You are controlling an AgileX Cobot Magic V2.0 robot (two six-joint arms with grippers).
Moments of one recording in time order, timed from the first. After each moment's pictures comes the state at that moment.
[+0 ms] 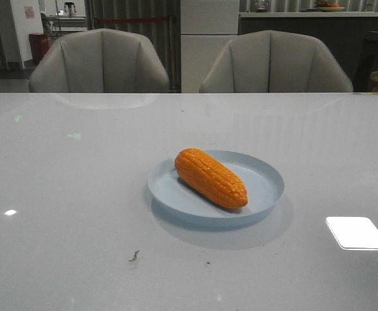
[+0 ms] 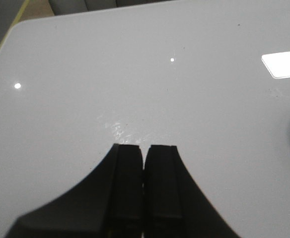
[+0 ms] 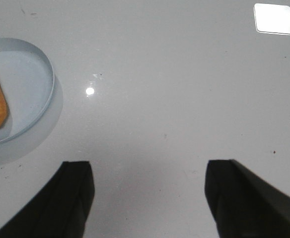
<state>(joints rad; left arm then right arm) -0.11 0.76 -0.56 0.01 0.26 0.13 -0.04 0.75 -0.65 0.07 0.65 -0.08</state>
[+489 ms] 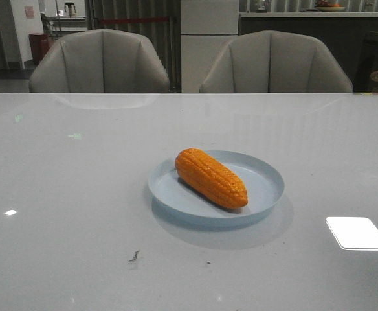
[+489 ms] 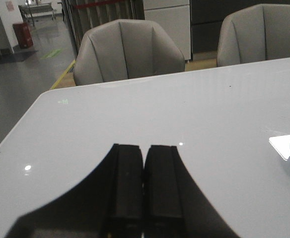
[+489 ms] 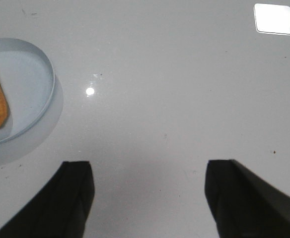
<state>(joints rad) -0.11 0.15 -0.15 0.01 0.15 0.13 -0.04 0.75 -0.65 0.07 0.65 -0.08</state>
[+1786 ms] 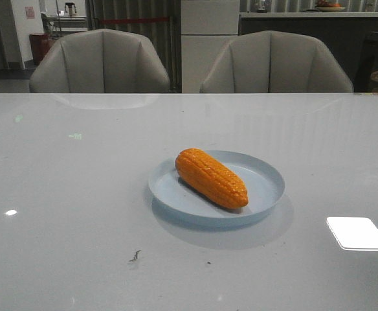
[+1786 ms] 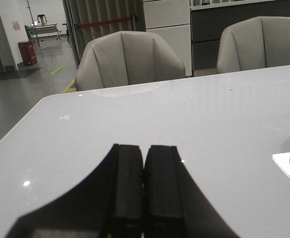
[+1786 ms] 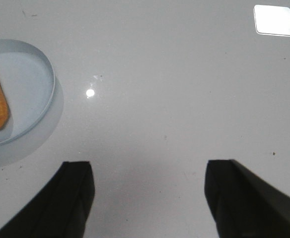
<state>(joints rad) -0.11 -0.01 0.01 0.01 0.08 0.13 -0.03 0.74 -0.65 0.07 0.65 -0.08</state>
